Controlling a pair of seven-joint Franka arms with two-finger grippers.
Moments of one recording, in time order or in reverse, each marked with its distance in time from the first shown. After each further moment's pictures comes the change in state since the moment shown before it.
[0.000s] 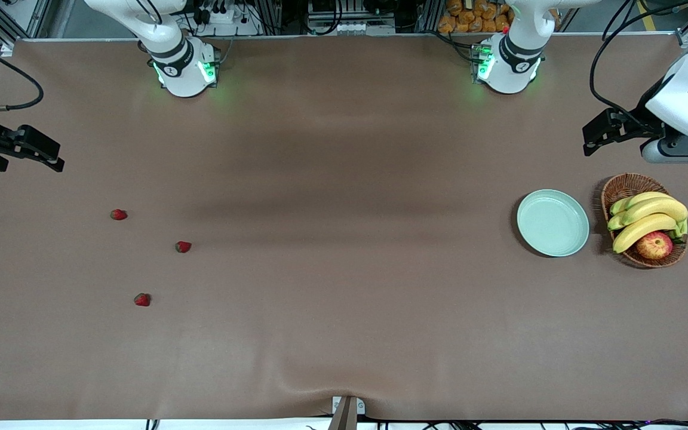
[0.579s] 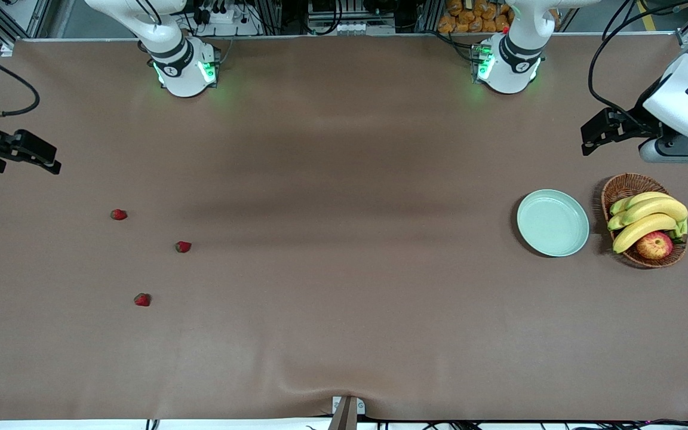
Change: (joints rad) left arm -0.002 0.000 -0.006 0.000 0.000 0.000 0.001; right arm -0.040 0.011 -0.001 -0.027 -0.001 0.008 -0.001
